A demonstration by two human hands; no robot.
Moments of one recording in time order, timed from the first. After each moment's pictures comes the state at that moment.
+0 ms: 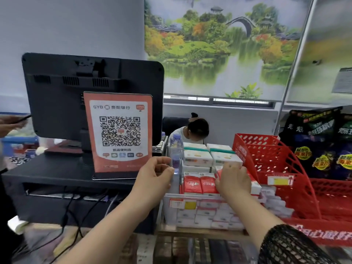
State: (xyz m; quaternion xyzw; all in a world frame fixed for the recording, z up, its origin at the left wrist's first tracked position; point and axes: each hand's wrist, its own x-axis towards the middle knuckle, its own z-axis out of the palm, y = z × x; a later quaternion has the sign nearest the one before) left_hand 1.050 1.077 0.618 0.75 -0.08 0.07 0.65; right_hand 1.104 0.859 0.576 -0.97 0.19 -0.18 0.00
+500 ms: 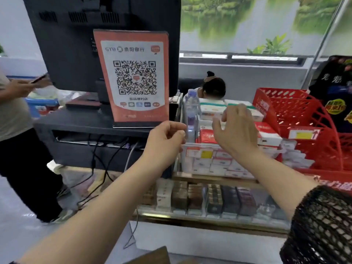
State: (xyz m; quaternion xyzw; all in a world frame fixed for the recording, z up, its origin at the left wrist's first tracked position) left_hand 1.024 1.090 0.589 0.76 -0.06 0.07 0.65; right_hand 1.064 0.910 0.585 -0.91 -0.01 -0.38 0.15
